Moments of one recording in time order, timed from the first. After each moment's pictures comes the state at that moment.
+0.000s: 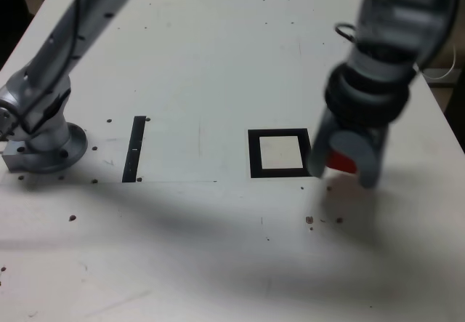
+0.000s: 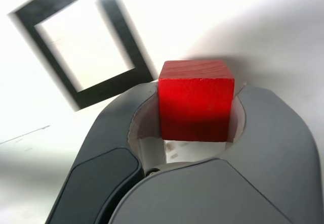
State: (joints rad) arm -0.30 2.27 -2.01 1.42 0.14 0.06
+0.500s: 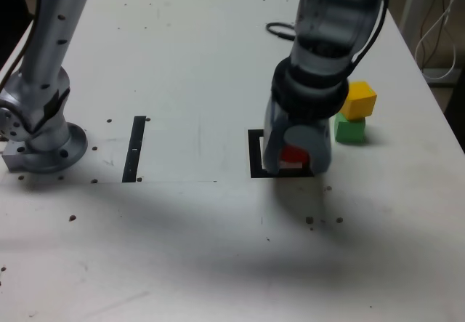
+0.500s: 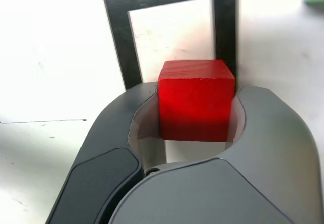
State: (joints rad) arm -0.25 2.14 -1.63 1.23 0.13 -0.19
